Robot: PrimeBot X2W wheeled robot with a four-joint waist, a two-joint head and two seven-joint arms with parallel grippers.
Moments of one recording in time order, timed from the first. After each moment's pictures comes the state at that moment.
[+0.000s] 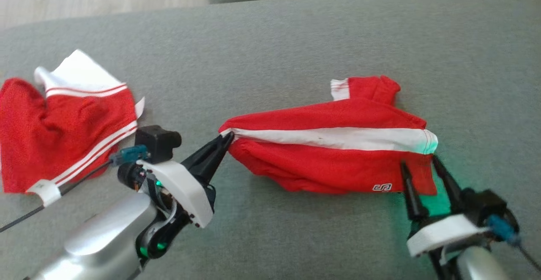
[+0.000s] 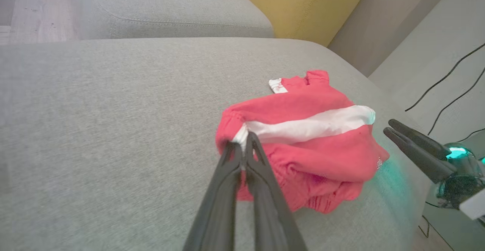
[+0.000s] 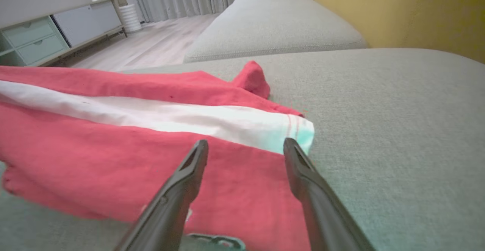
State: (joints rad) left arm -0.60 0.52 -1.07 0.18 -1.08 -0.02 0.02; right arm -0.04 -0.11 0.11 0.34 0.17 0.13 -0.25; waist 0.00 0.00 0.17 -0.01
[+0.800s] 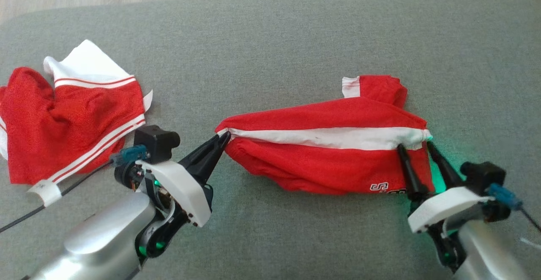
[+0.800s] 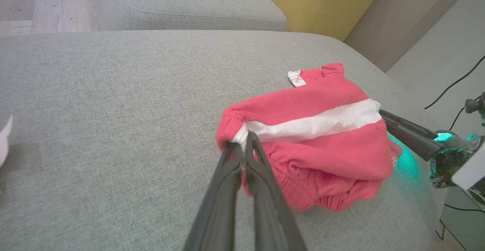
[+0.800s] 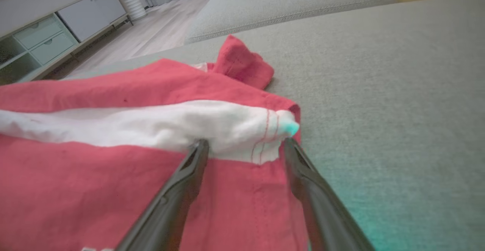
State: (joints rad) left arm -0.61 0.52 -1.08 0.21 -1.06 -0.02 0.01; right arm -0.22 -0.21 0.27 0.56 0.43 0.13 -0.22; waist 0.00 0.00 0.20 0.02
